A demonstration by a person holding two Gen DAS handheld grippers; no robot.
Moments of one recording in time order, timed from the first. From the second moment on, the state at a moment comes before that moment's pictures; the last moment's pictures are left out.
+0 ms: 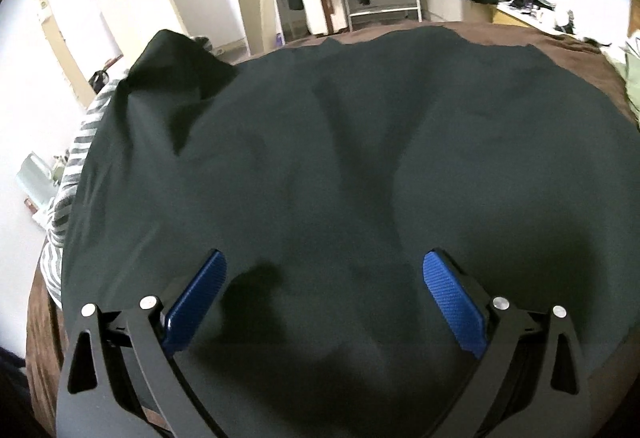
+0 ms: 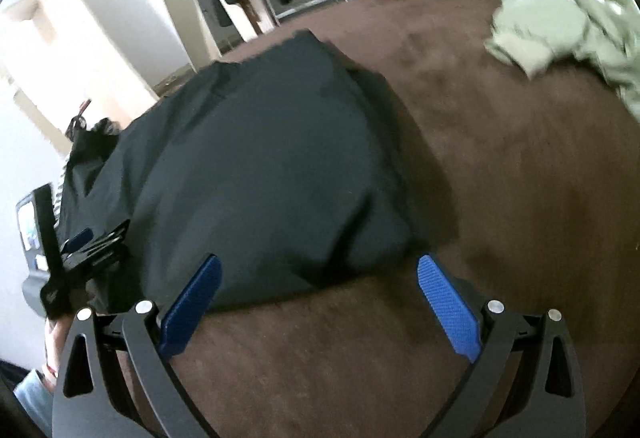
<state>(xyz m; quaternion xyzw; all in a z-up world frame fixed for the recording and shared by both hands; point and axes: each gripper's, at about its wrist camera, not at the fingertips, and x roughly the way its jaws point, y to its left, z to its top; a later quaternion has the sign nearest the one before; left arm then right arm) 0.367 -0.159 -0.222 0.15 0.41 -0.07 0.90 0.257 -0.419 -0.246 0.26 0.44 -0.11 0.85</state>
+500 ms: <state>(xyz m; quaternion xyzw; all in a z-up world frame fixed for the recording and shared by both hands) 0.379 -0.155 -0.240 0.12 0.47 -0.07 0.87 0.290 -0.447 -0.303 0.47 0.36 -0.08 0.80</state>
